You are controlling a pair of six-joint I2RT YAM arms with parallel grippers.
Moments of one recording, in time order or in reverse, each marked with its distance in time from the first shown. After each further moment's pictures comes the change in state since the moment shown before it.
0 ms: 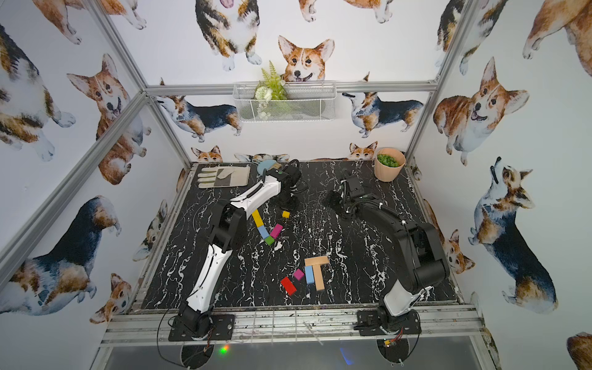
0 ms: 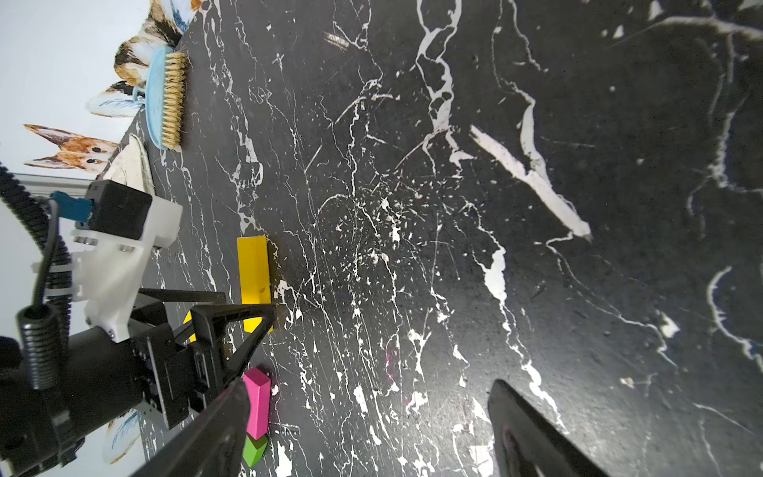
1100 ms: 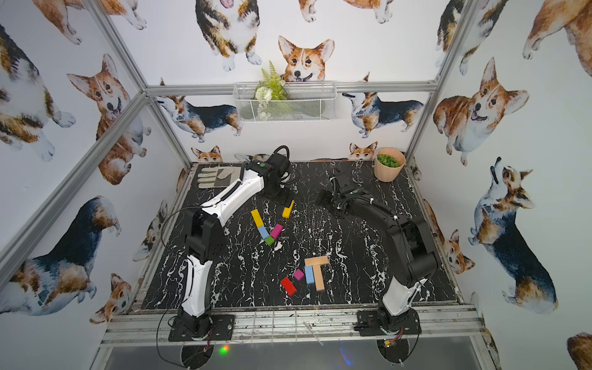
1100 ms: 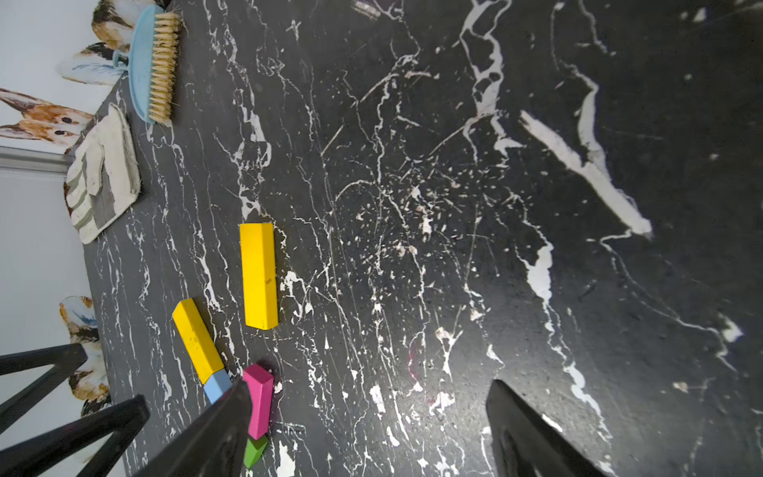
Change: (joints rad) left arm 0.013 -0.285 -0.162 -0.014 0.026 0.069; right arm 0.070 0.064 0.098 -0.074 0.070 -0.001
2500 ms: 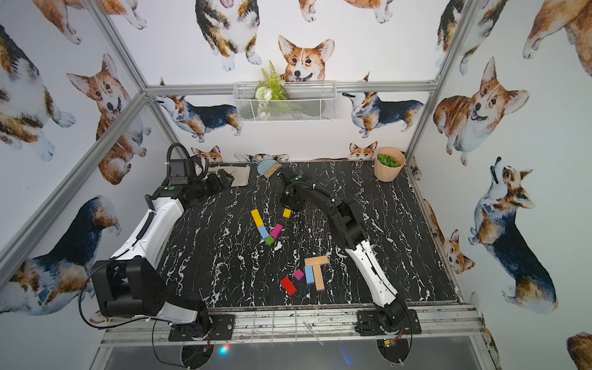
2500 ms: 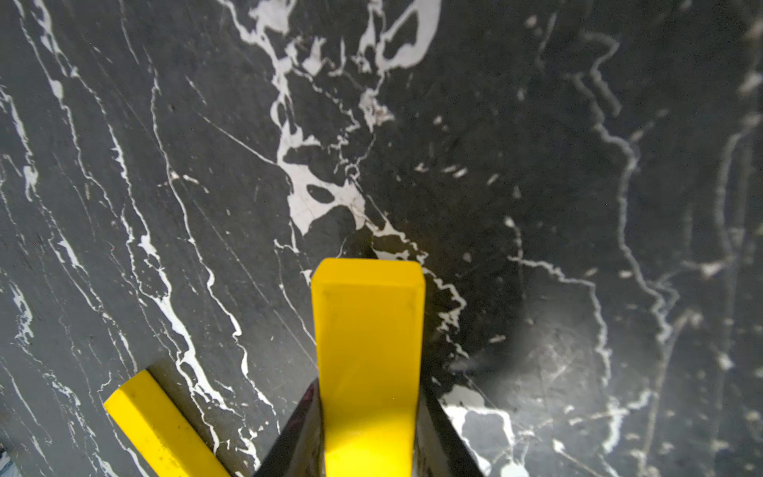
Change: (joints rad) left arm 0.578 -0.692 -0.756 0.660 0.348 -0.304; right arm 0.259 0.818 1.041 -0.491 0.051 0.106
